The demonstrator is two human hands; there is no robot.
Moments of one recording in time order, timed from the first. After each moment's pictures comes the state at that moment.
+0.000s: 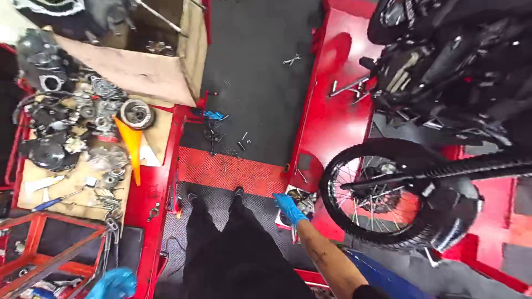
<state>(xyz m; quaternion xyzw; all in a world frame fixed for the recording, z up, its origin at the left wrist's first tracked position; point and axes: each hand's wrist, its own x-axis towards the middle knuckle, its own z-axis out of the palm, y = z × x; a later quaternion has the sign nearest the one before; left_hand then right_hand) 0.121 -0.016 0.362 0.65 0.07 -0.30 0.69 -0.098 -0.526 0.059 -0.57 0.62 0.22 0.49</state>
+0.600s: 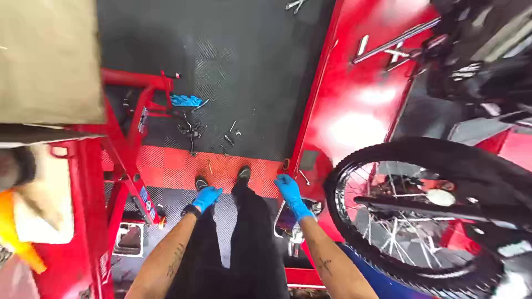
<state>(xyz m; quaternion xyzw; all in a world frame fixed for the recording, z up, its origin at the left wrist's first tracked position) 0.194 -0.440 -0.129 0.70 0.00 -0.69 0.17 -0.022 -0.717 -0.095 -0.66 0.58 0.20 0.44</state>
